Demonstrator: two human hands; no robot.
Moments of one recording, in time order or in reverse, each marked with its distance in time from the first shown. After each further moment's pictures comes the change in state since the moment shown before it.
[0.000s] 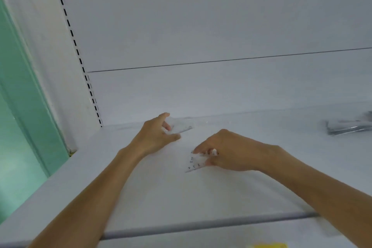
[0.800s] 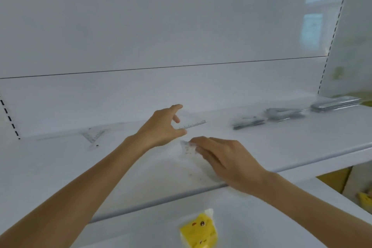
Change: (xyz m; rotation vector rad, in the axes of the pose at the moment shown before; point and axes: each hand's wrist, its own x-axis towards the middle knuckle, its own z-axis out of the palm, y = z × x) left_hand -0.004 0.188 0.089 -0.026 -0.115 0.322; right_hand -0.173 0.059 -0.019 -0.106 0.529 0.039
